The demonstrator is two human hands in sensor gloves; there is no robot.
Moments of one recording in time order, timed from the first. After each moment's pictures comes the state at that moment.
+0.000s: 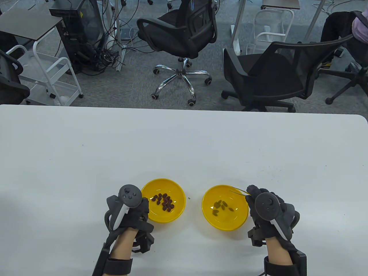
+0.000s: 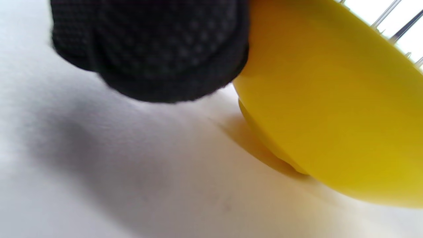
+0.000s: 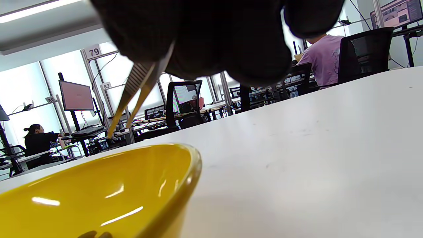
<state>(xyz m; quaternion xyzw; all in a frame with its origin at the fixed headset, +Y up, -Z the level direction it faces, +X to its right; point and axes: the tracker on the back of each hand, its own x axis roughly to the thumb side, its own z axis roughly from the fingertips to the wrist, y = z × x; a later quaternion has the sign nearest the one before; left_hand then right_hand) -0.190 -0.755 -0.290 -0.13 0.11 0.25 0.95 0.224 -0.706 -0.274 -0.07 -0.12 0.98 0.16</state>
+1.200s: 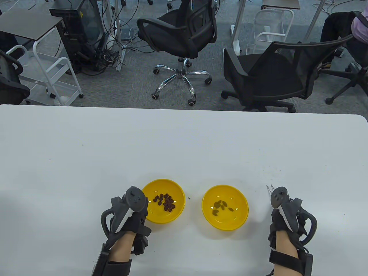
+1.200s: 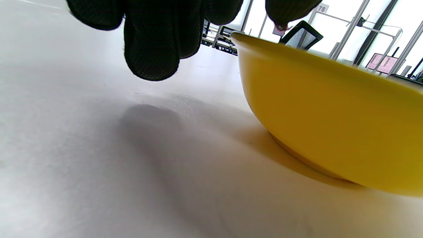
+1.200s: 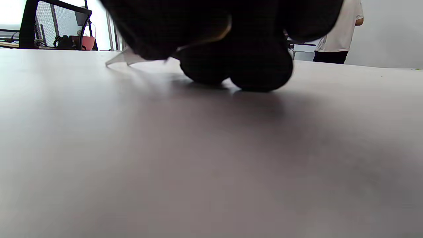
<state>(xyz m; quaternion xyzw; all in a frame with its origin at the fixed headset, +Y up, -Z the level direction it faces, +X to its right) -0.186 -0.740 -0.281 -0.09 0.11 0.15 0.98 0.293 -0.766 -0.299 -0.28 0.01 0.96 0.00</state>
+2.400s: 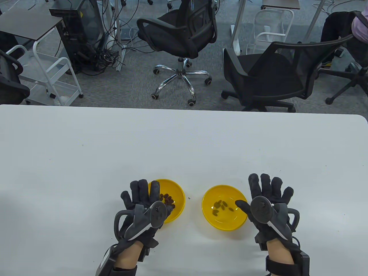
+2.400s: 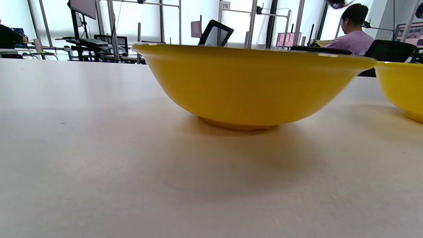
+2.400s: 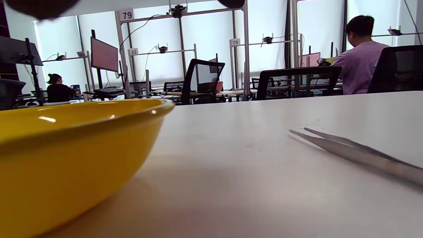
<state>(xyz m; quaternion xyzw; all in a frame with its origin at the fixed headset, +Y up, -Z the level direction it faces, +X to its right) -0.130 -0.732 -0.258 -0.07 -0.08 0.02 0.99 0.210 -0.718 -0.272 0.02 -0.08 1.00 0.05</state>
